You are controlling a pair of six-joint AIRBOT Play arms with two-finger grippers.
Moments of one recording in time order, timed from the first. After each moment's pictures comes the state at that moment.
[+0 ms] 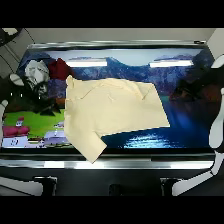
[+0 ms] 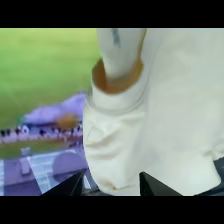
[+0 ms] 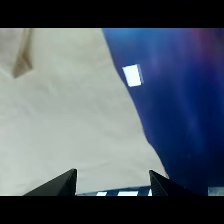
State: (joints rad) left arm 0.19 -1.67 1.47 1.16 -1.60 -1.48; right arm -0.31 -1.82 1.94 -1.25 1.68 1.65
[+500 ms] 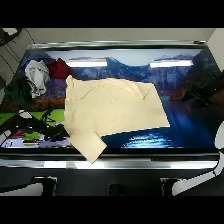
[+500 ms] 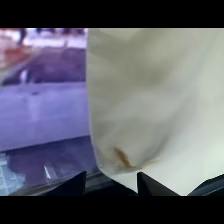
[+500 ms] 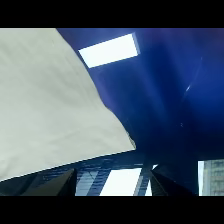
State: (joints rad) left arm 0.20 -1.41 0.80 0.98 -1.28 -1.33; right arm -0.40 -1.81 1.94 -1.26 1.79 1.61
